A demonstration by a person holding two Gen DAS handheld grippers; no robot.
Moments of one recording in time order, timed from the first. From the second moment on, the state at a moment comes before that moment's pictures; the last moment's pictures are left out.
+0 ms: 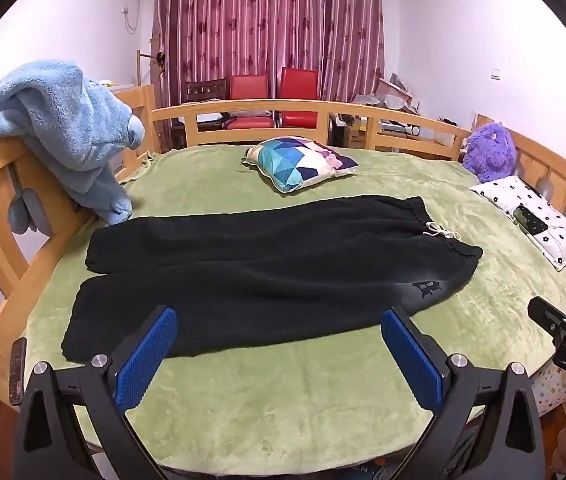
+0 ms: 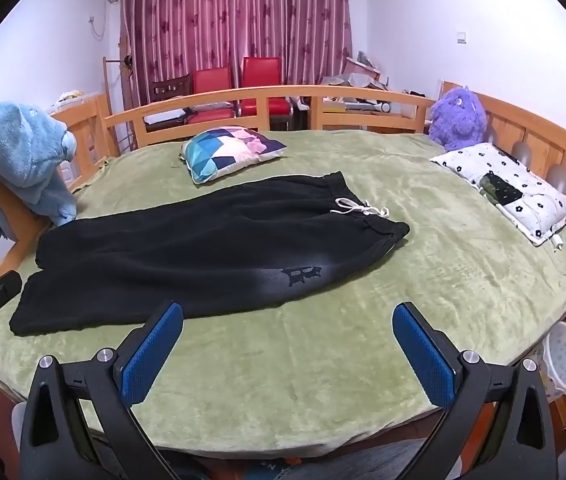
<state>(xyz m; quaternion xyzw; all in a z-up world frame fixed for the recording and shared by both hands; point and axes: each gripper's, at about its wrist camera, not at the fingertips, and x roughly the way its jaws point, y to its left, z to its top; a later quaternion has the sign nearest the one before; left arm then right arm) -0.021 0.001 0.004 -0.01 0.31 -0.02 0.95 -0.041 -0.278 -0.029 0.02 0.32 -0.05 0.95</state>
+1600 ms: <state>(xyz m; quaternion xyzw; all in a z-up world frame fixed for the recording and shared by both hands) -0.031 0.011 0.013 -0.03 0.30 -0.02 0.95 -0.055 -0.278 -0.032 0.03 0.31 -0.04 0.95</state>
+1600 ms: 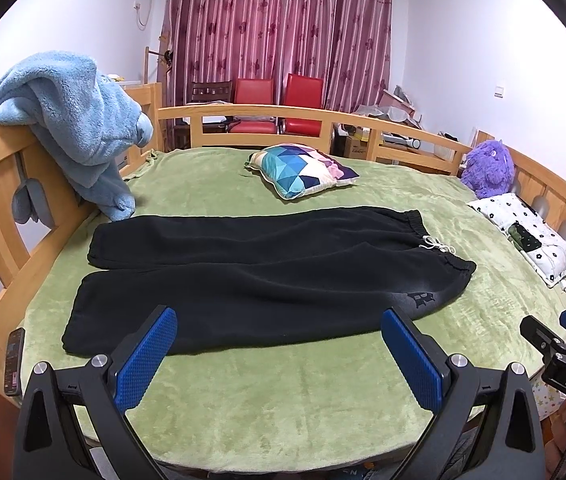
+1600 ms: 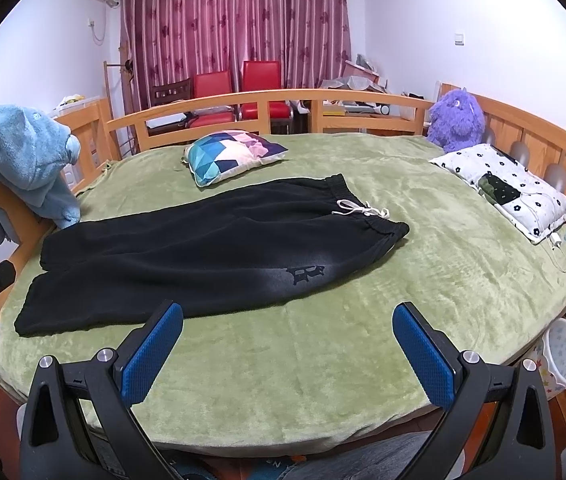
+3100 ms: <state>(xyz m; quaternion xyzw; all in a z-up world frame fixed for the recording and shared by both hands) 0.075 0.158 -0.161 -0.16 0.43 0.06 0.89 0.105 -0.290 -0.167 0.02 0.39 -0.08 0.92</state>
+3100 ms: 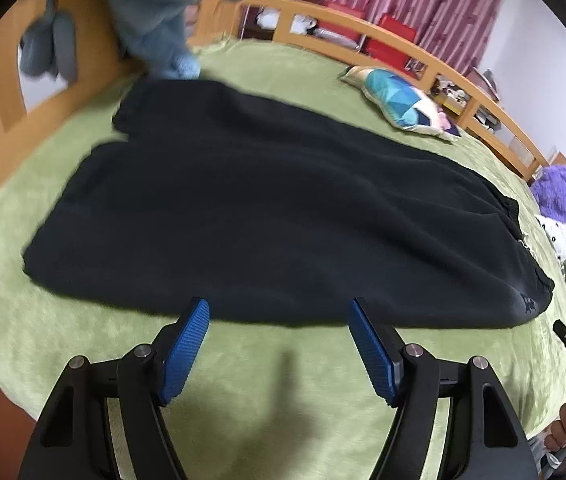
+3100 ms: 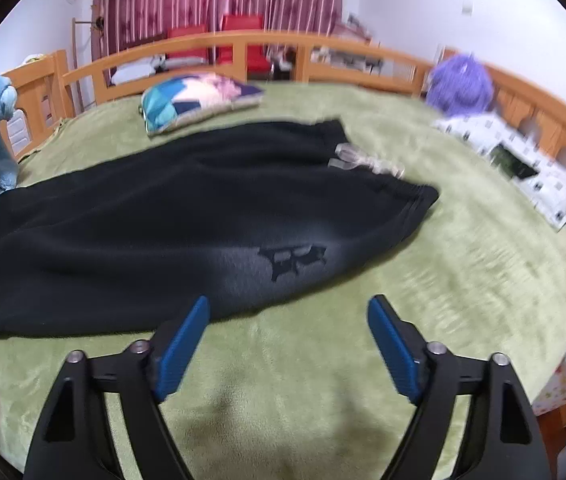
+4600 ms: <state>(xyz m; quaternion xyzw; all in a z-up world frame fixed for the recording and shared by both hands) 0.120 0.230 -0.180 -0.35 0.42 0.08 0.84 0.238 -0.356 -0.194 0.20 0.41 0.00 0.89</state>
